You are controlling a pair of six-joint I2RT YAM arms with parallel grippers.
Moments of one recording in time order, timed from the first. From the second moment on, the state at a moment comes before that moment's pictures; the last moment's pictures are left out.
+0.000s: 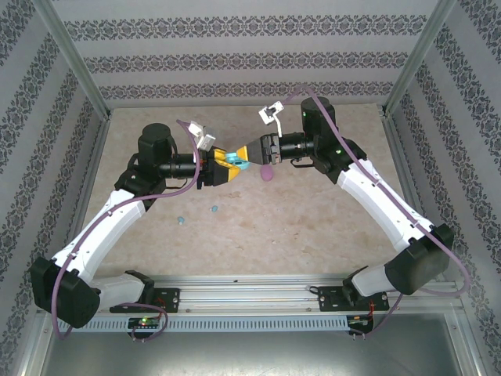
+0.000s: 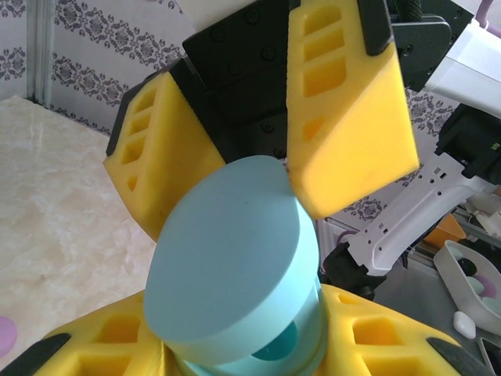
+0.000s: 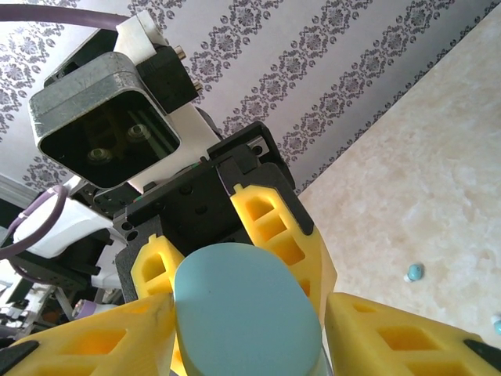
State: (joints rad) left arm -0.37 1.20 1.09 -0.11 1.03 -0.17; right arm 0.49 1.44 1.41 -0.31 -1.04 0.55
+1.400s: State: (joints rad) left arm -0.37 1.22 1.09 -0.11 1.07 -0.31; right arm 0.47 1.50 1.41 -0.22 -0.98 0.55
